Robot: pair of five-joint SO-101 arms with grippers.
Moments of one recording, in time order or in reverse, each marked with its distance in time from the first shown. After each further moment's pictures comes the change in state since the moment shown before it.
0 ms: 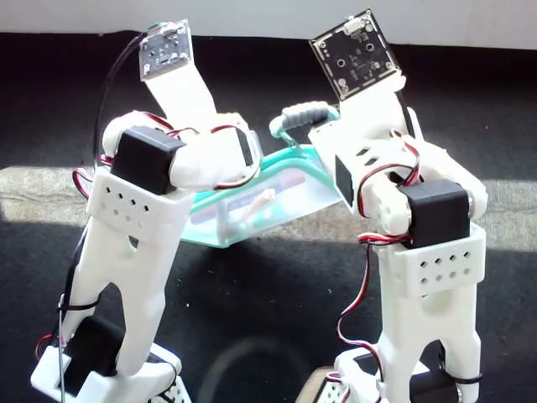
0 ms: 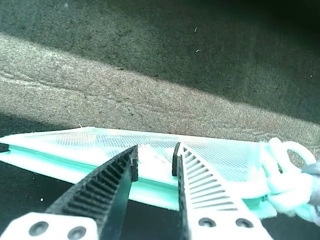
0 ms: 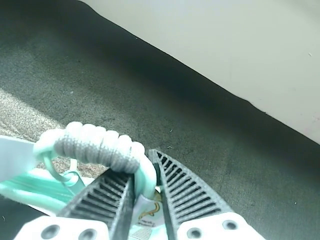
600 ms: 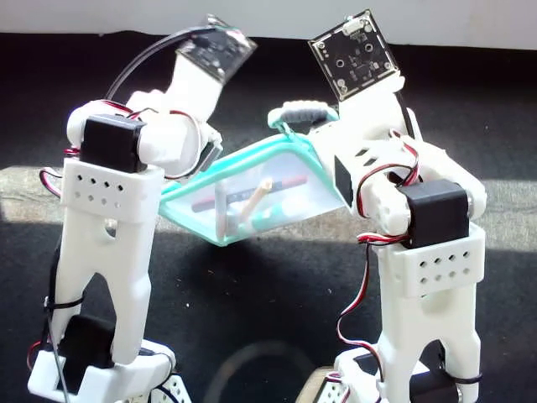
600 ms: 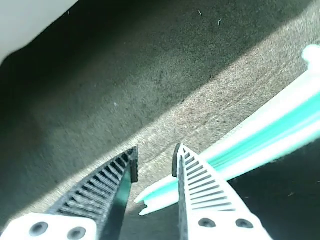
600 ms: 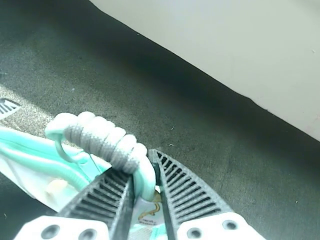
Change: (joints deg) left arm -10.3 0.1 2.4 -5.6 -66.8; right arm 0.0 0.0 0.0 1.1 0.0
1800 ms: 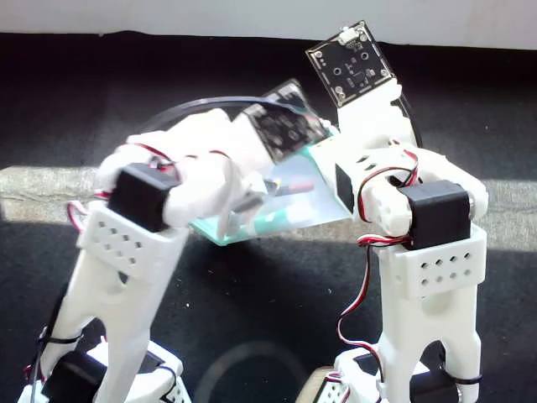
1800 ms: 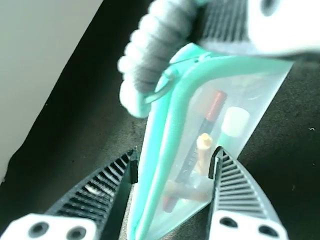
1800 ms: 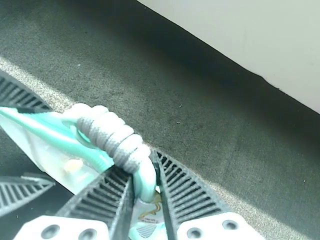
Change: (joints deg) left arm 14.7 -13.1 17.3 -11.7 -10.2; right arm 0.0 0.0 -0.4 5.7 0.0
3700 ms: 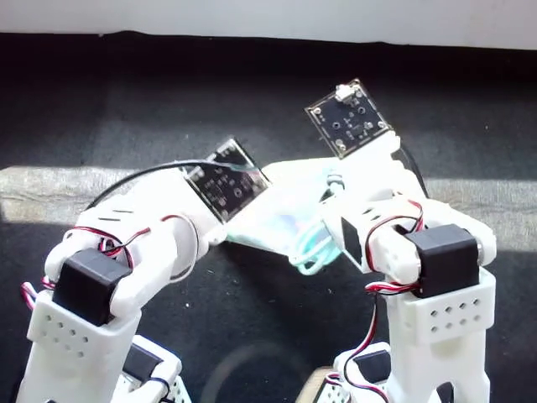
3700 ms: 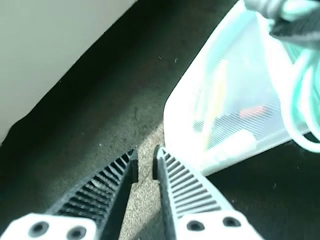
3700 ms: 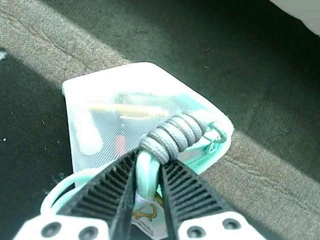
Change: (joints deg) left arm -4.5 -26.1 22.6 -4.8 9.5; right arm -1.2 -12.1 12.6 9.5 -0.1
